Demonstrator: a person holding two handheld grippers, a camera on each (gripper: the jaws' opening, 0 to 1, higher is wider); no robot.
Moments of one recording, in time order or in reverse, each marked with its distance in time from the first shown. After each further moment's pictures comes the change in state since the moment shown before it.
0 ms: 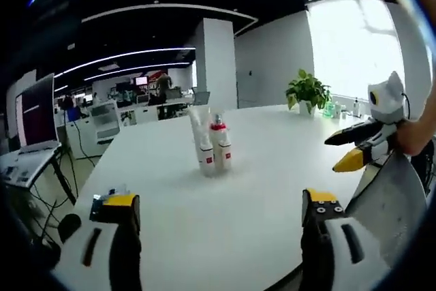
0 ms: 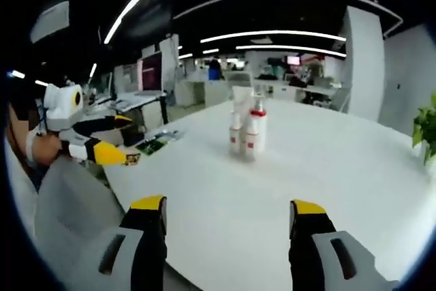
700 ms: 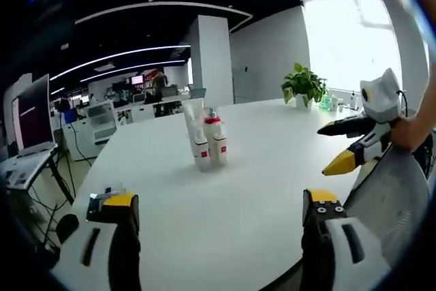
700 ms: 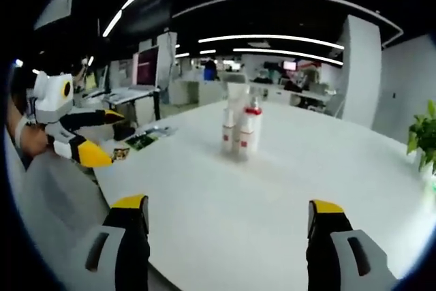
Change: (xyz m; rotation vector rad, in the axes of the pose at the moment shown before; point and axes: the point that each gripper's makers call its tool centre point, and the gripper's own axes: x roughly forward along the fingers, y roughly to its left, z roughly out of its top) left arm 0.005 -0.009 -0.012 0.043 0.035 -0.020; right arm 0.014 -0.005 -0.010 -0.028 0.000 -0.046
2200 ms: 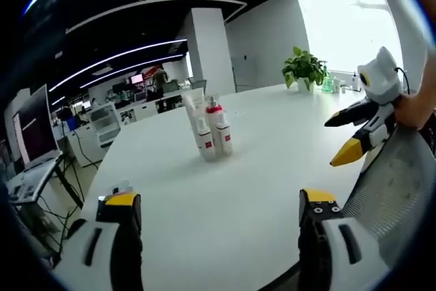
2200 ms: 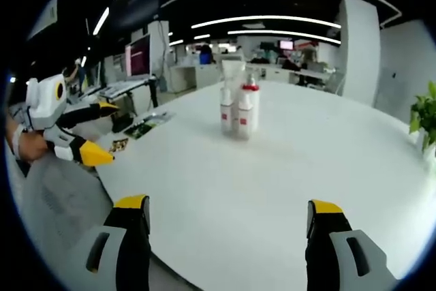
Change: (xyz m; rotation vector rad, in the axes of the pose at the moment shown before) left arm 0.002 0.003 -0.012 0.085 0.063 0.034; right arm 0.002 -0.001 -0.025 0.068 0.114 0.010
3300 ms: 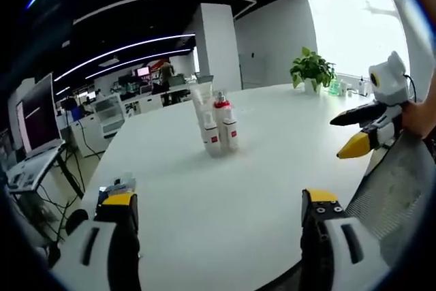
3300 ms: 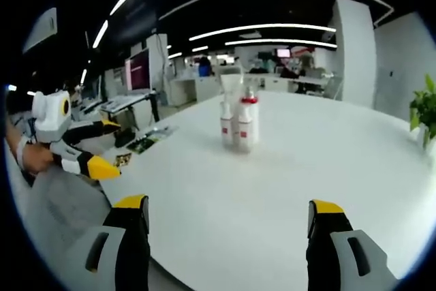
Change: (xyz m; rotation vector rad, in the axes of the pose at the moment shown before) left arm 0.002 0.008 -0.007 -0.049 0.027 0.028; right arm -0.004 0.004 0.017 0.042 -0.091 0.019
